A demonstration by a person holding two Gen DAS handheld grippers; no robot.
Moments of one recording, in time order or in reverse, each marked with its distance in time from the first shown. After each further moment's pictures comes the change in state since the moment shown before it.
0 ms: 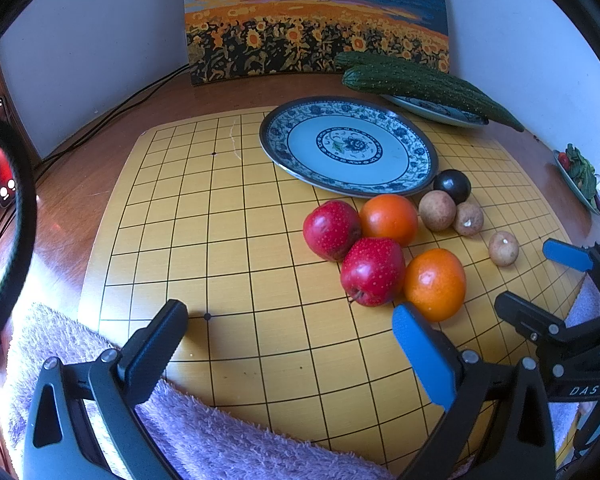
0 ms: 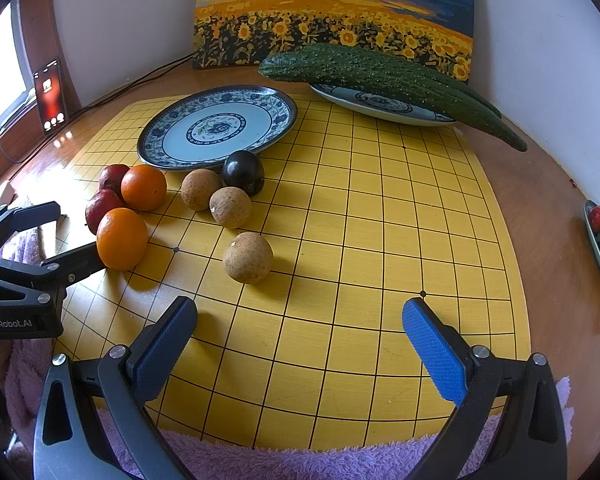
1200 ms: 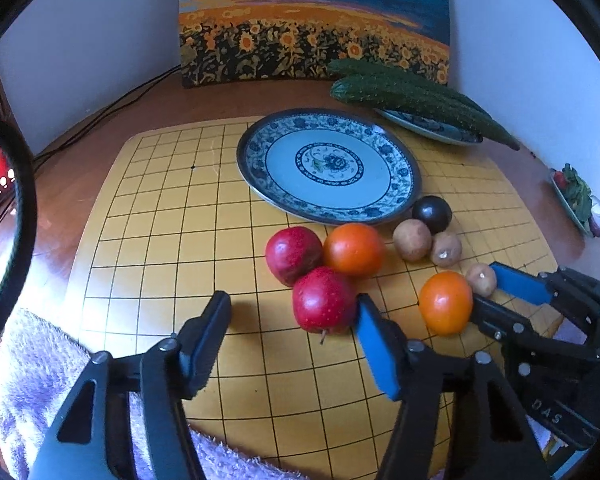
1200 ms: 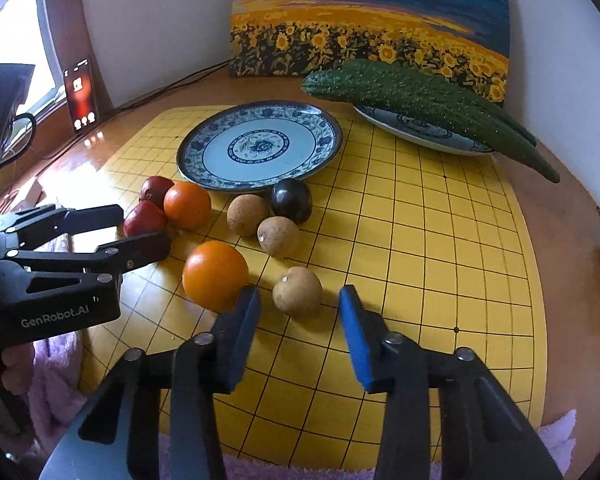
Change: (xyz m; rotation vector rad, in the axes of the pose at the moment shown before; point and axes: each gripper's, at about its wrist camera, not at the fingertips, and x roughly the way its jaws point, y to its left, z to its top) left arm 0.002 -0.015 0.018 -0.045 0.006 -0.031; right arm -0.001 0.012 0.014 -0.045 -0.033 0.112
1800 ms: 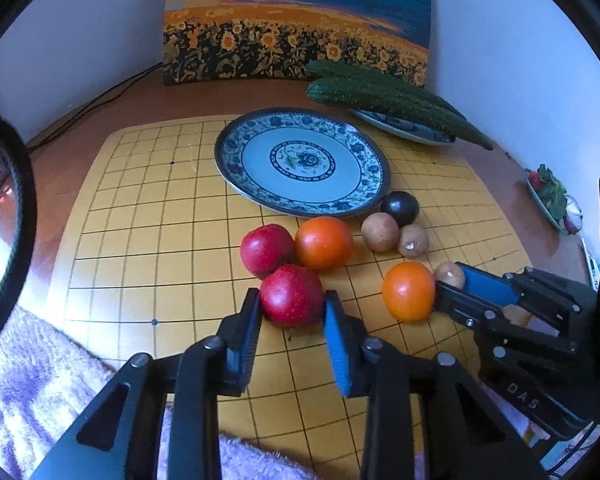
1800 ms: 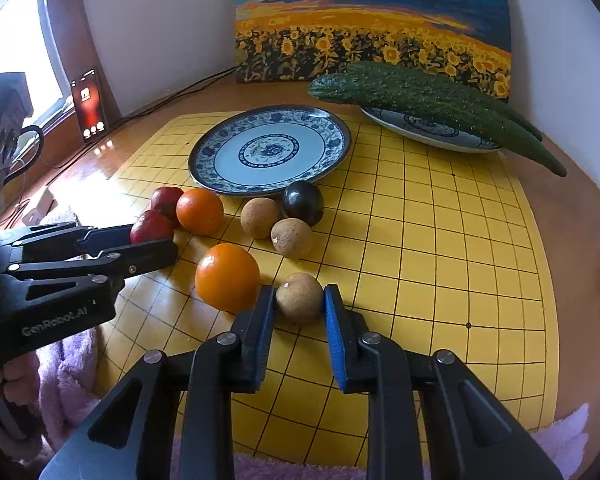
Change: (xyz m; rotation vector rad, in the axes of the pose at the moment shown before) left arm -0.013 -0.002 -0.004 0.001 0.004 -0.090; right arm -0.005 0.006 -0.004 0.011 -0.018 0.036
